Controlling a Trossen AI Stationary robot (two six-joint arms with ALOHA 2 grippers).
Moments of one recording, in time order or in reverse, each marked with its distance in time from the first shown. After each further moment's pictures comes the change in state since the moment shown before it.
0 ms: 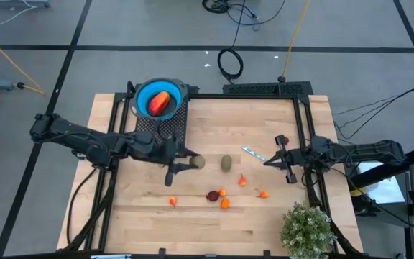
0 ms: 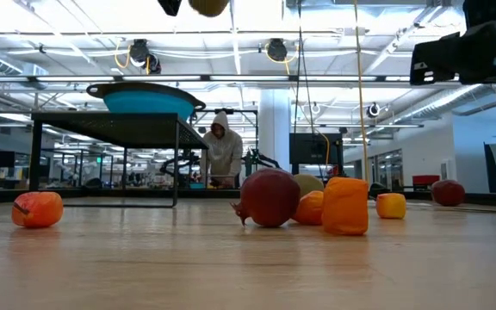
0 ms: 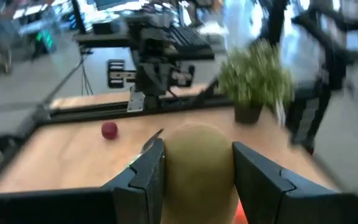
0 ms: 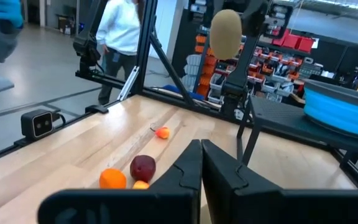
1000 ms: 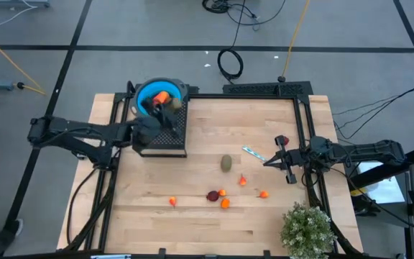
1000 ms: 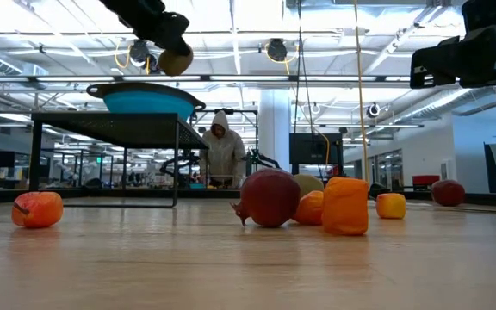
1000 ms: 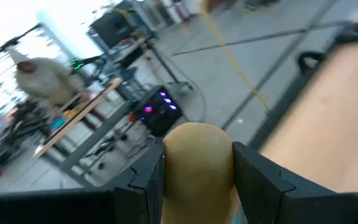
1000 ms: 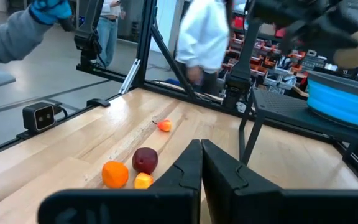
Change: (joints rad) left arm 0.229 -0.022 0.001 -0.105 -0.905 0.261; right arm 0.000 0.000 0.002 -0.033 0.000 0.000
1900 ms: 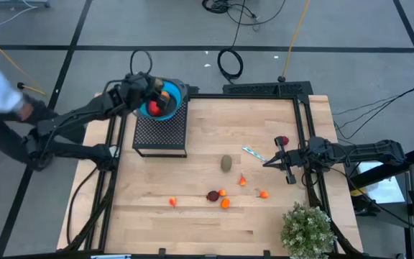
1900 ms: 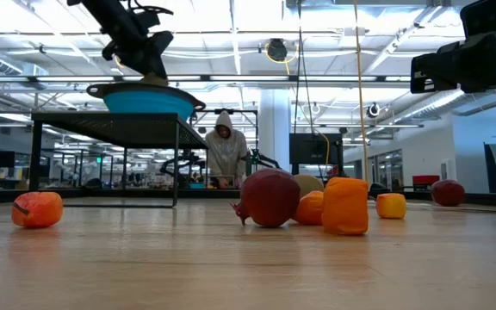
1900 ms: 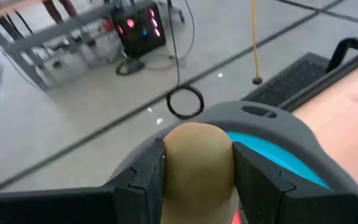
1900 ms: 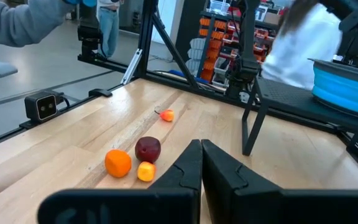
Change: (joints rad) left arm 0.526 -0.069 0.161 -0.460 0.508 -0.401; right arm 0.000 0.000 0.000 -0.040 0.000 -0.004
